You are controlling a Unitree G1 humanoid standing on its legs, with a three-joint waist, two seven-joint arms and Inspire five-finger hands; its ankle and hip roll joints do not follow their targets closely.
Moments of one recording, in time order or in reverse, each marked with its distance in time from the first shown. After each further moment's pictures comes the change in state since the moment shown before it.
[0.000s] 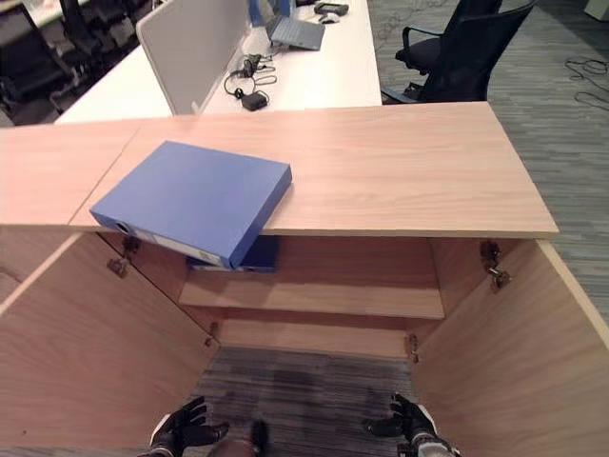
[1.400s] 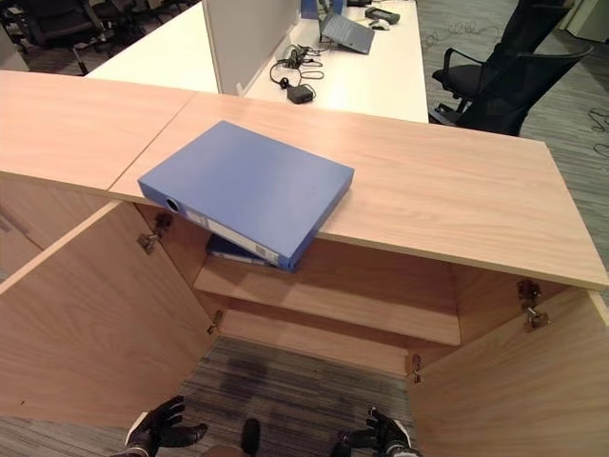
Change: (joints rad) left arm 0.048 0.083 0.001 -0.034 0.038 0.002 -0.004; right arm -0.002 0.103 -0.029 0.067 0.000 0.012 -0.009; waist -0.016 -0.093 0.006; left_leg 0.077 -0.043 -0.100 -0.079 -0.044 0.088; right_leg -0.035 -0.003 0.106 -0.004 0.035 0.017
